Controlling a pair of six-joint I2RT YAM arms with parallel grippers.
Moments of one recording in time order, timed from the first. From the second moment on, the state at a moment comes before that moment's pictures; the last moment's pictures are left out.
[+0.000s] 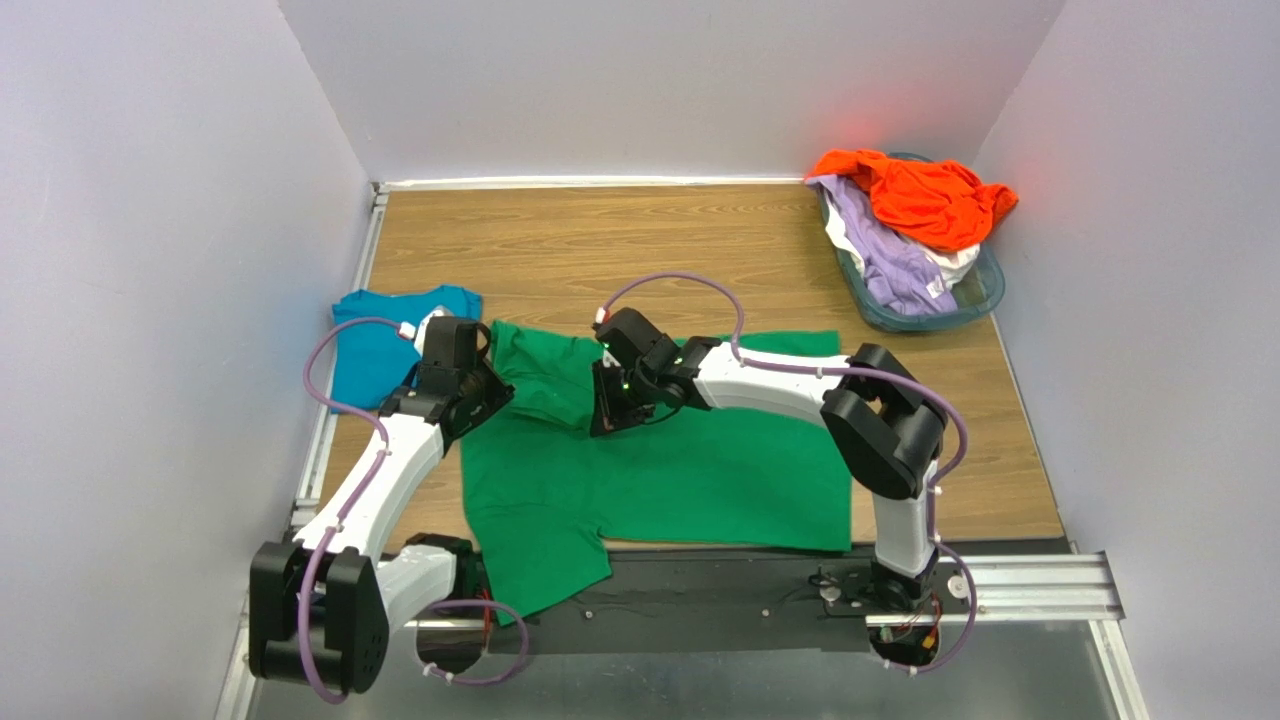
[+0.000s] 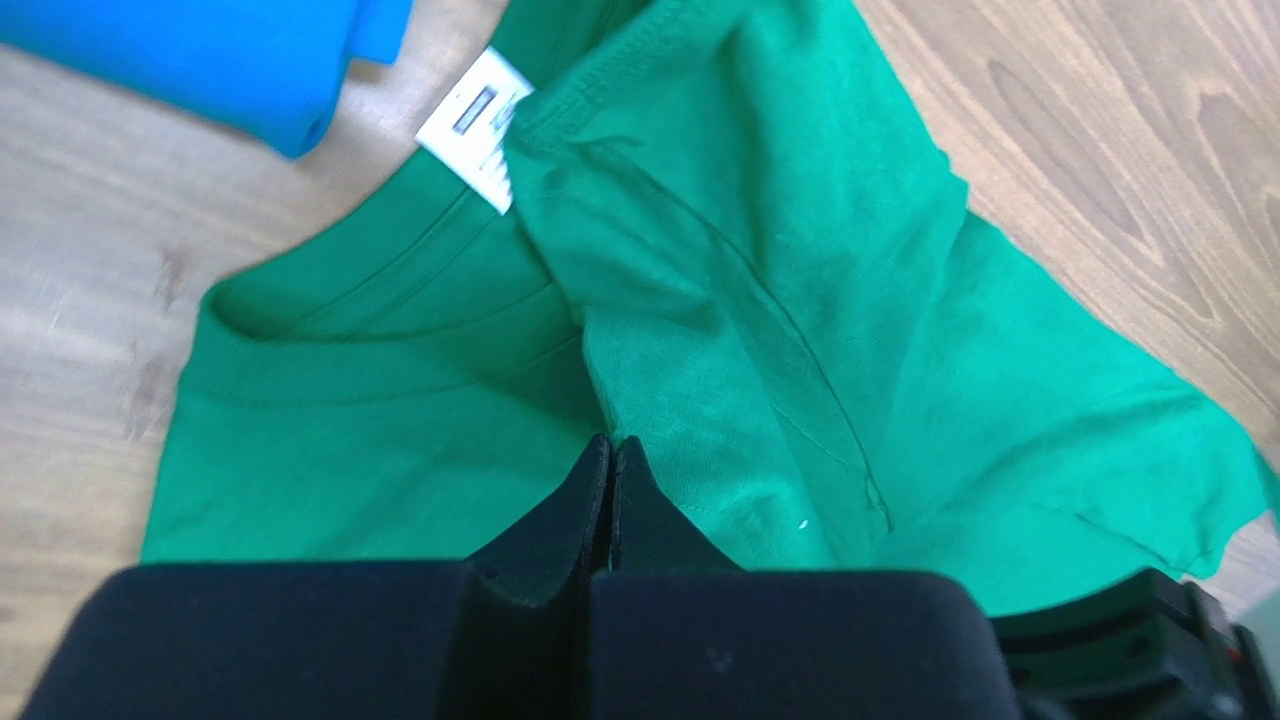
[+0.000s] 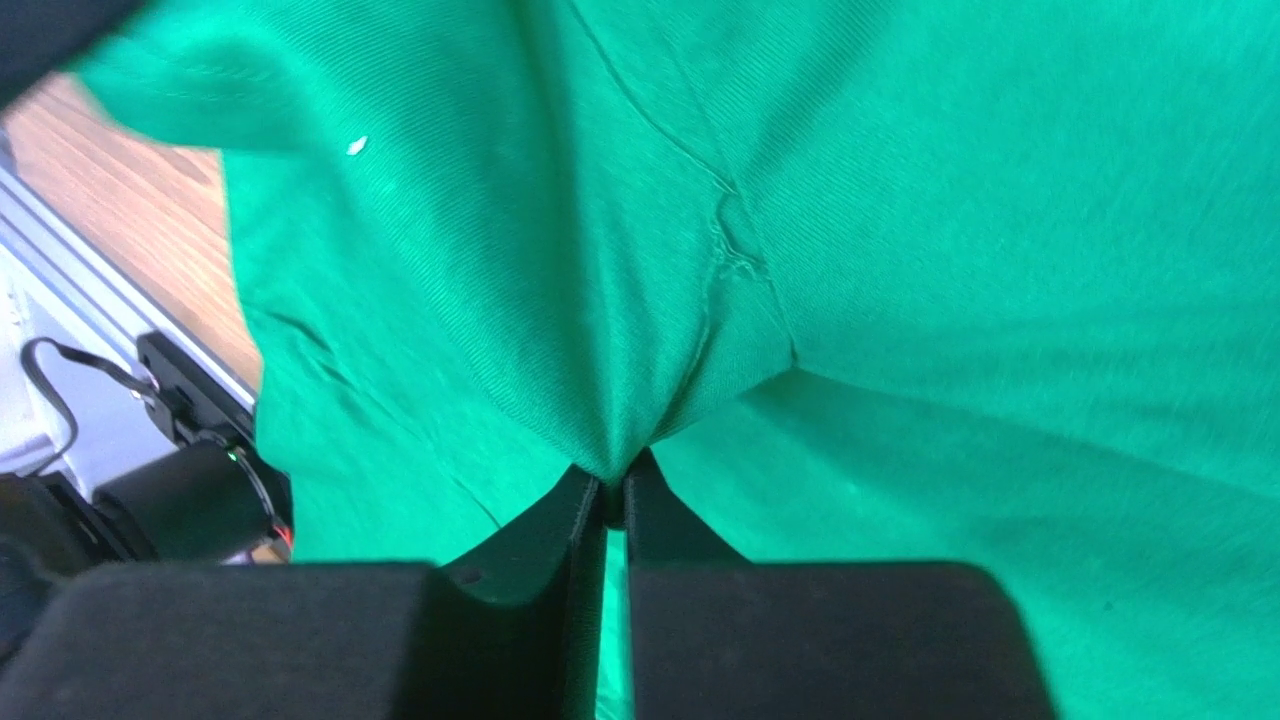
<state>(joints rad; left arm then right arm) -0.15 1.07 0.63 -0.41 -0.04 -0.80 0.95 1.95 1.34 -0.29 -0.20 0.67</state>
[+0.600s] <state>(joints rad) -0.15 0.81 0.56 -0.62 0.04 -0.86 0.95 1.86 1.24 -0.33 -0.25 0.70</state>
